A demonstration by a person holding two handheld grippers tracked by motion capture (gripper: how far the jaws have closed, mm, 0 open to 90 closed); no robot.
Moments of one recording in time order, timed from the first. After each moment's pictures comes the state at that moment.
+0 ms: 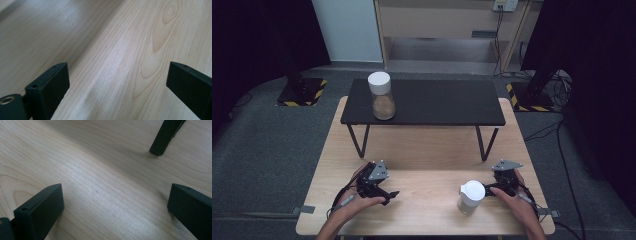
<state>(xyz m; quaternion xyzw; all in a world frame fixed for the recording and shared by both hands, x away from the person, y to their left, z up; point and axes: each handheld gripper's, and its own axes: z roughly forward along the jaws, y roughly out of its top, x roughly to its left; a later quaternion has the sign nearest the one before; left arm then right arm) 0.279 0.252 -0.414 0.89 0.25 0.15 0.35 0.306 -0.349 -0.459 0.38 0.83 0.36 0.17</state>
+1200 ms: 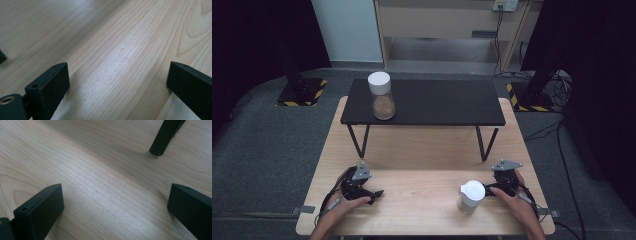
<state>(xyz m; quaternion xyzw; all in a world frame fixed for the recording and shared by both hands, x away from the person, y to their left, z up) 0.273 0.298 -0.446 0.87 0.33 0.15 0.34 0.305 -0.349 -0.459 0.38 0.83 0.36 0.17</state>
